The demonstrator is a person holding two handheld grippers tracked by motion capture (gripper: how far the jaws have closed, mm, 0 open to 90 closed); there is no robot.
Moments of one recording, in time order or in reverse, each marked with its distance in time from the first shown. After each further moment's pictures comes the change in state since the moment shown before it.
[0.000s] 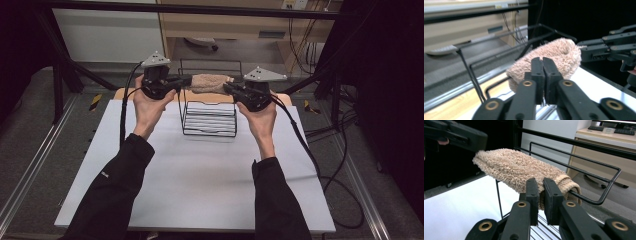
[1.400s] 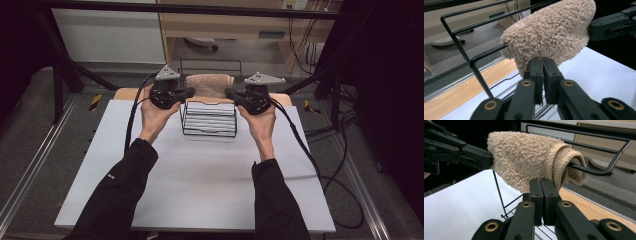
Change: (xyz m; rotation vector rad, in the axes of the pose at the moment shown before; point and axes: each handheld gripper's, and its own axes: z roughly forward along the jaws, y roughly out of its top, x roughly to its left) left arm 0.004 -0.030 0.022 0.081 0.037 0.058; right arm -0.007 -0.017 0.006 0.062 0.013 0.078
